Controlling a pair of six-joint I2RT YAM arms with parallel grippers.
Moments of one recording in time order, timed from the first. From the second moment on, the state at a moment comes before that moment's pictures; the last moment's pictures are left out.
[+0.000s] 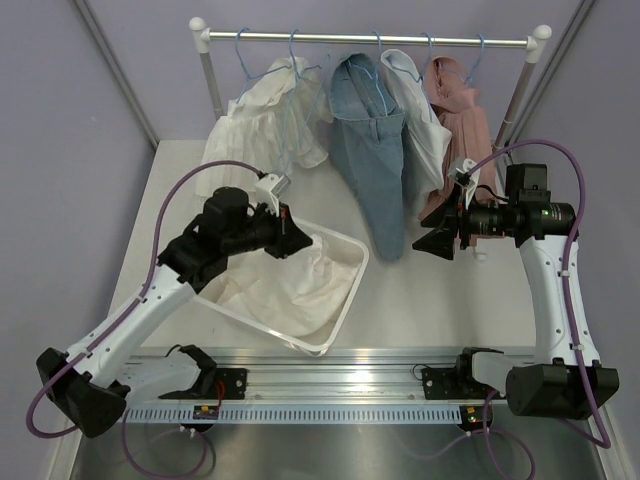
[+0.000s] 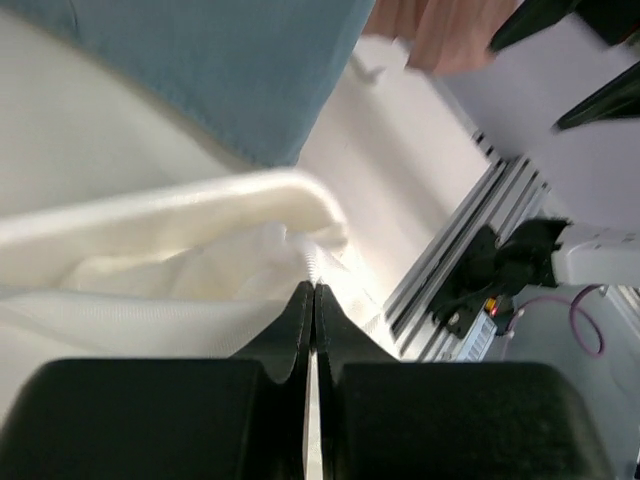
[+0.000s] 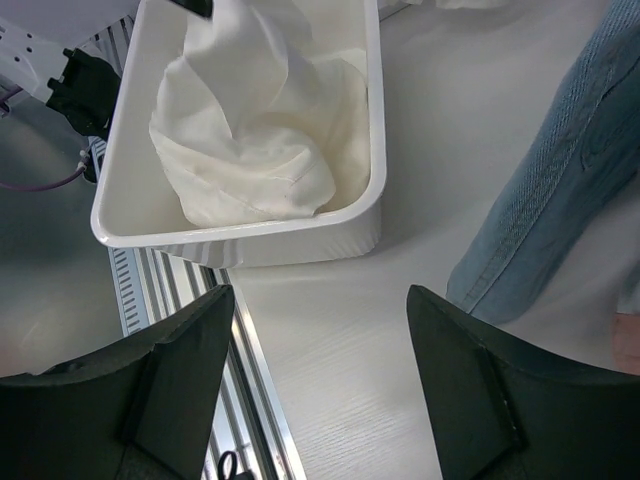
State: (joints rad) left arm -0.62 1.09 1.15 -0.42 0.39 -0.38; right arm -0.07 1.18 1.33 -1.11 -1.16 -0.66
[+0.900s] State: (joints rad) left arm -0.62 0.90 1.15 -0.43 0.17 -0.27; right arm 0.31 1.58 2.04 -0.69 -0.27 0.05
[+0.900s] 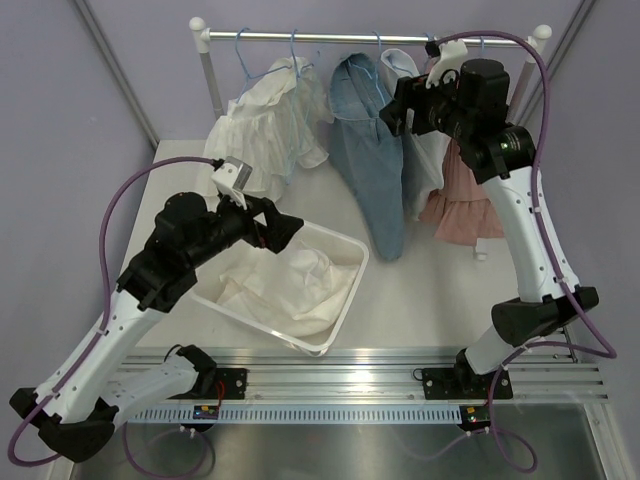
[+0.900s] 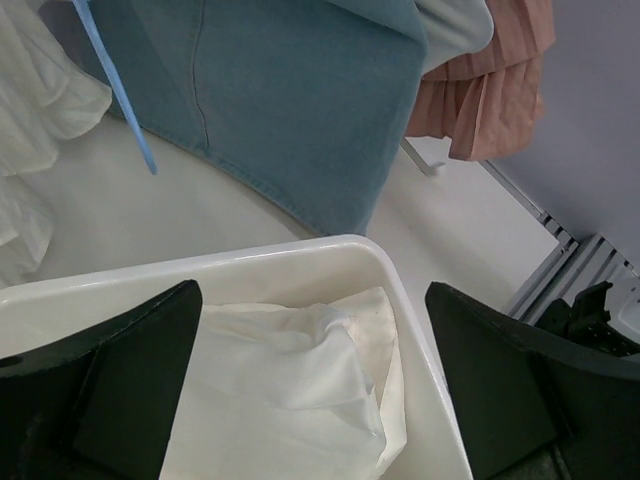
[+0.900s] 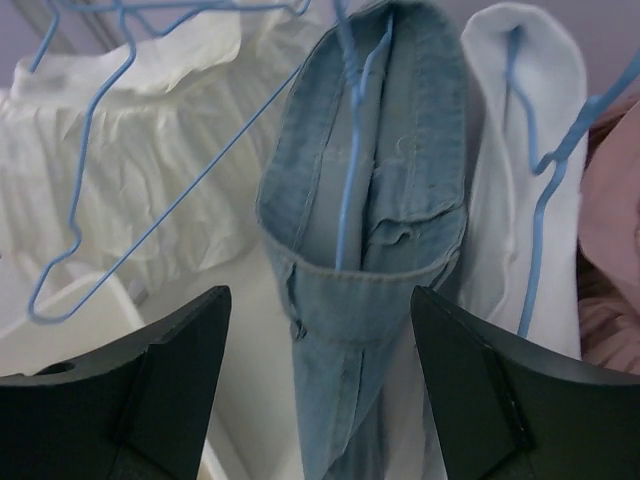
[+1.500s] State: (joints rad) left arm -0.62 0.87 1.09 -0.33 0.09 -0.31; right arm 0.37 1.84 2.18 -0.54 -0.01 0.15
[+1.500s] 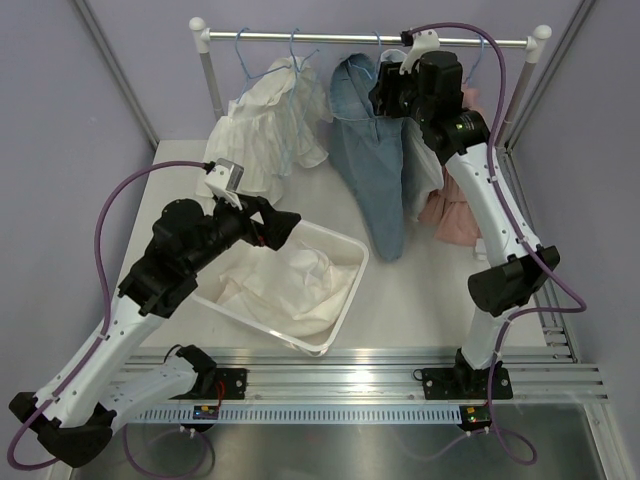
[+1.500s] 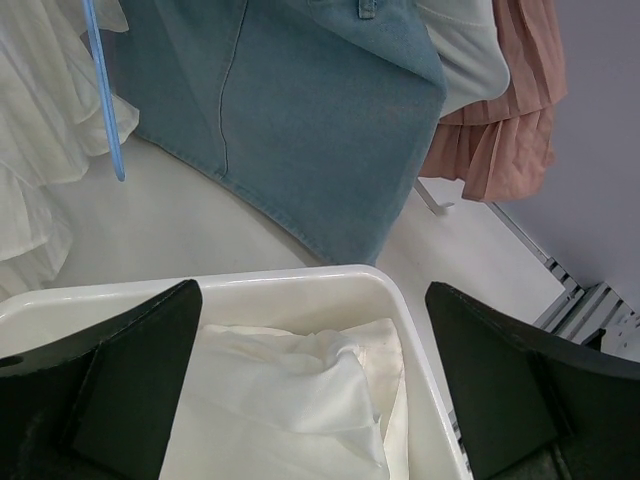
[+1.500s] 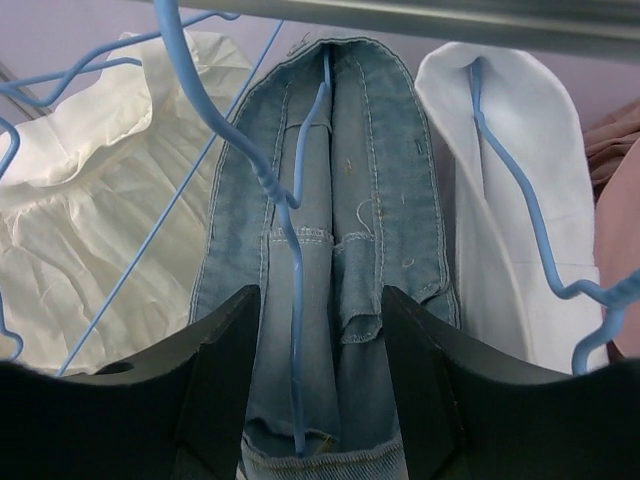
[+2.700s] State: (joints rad) left arm -0.62 0.86 1.09 -0.32 0.09 -0.33; right arm 0.38 1.76 2.16 -0.41 -0.02 0.05
